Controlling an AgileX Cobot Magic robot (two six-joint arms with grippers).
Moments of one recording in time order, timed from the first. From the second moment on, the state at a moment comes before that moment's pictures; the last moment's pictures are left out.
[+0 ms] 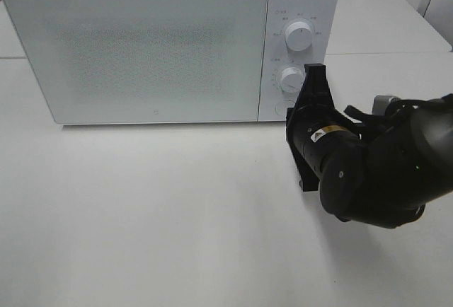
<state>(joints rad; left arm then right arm) 0.01 0.04 -0.50 -0.13 1.04 0.13 0.73 1.93 -0.64 0.86 -0.99 1.25</state>
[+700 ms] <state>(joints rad) 0.01 0.04 -0.50 -0.13 1.04 0.13 0.65 2.10 -0.82 0.84 -0.89 1.24</state>
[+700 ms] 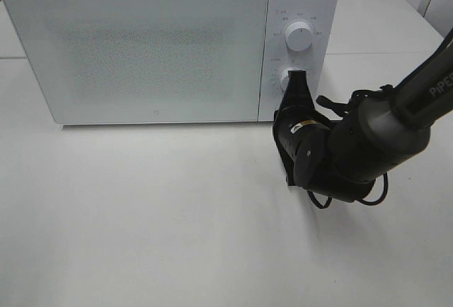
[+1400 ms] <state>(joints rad) 0.01 0.04 -0.50 -0.13 1.04 0.13 0.61 2.16 -0.89 0.84 -0.93 1.23</state>
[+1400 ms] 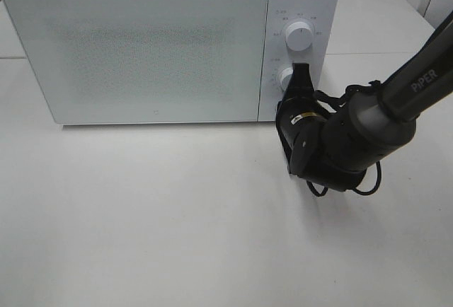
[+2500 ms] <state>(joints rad) 0.01 0.04 -0.50 -0.13 1.04 0.13 0.62 2.21 -0.94 0.89 -1.00 1.21</state>
